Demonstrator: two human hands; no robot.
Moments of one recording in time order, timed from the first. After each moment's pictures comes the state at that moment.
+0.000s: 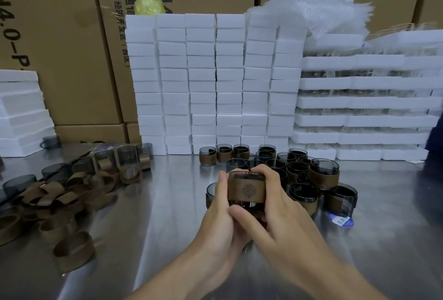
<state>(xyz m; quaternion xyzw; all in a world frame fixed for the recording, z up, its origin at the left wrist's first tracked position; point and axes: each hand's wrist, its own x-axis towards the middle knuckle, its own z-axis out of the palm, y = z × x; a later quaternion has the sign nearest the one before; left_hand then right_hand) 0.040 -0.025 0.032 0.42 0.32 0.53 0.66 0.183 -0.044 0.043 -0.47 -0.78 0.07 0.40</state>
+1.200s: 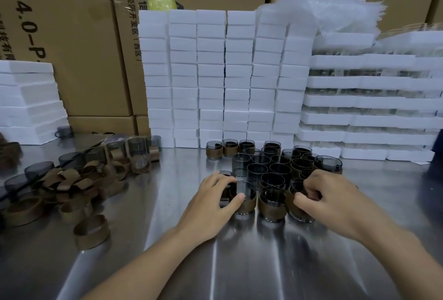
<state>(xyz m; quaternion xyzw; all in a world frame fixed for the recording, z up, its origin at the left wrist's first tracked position) -0.016 0.041 -0.013 0.77 0.52 0.34 0.10 0.269 -0.010 0.068 -0.60 -0.76 0.02 0.24</state>
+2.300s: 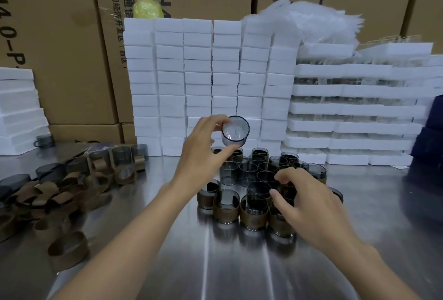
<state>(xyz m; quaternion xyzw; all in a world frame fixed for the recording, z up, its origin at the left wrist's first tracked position) 0.005 0.086 0.096 0.74 0.36 0.57 0.02 0.254 -0.003 0.048 -0.59 -0.73 -0.06 0.34</state>
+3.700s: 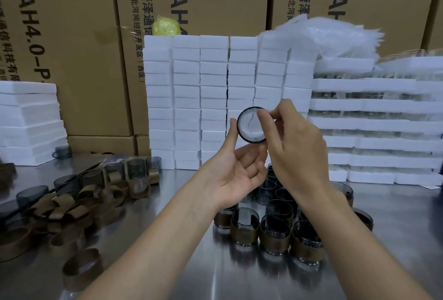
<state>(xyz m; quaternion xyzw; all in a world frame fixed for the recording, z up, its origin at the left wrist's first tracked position) 0.024 0.033 0.145 0.35 0.22 0.51 0.76 0.162 0.031 0.156 -0.43 -0.66 -0.12 0.60</state>
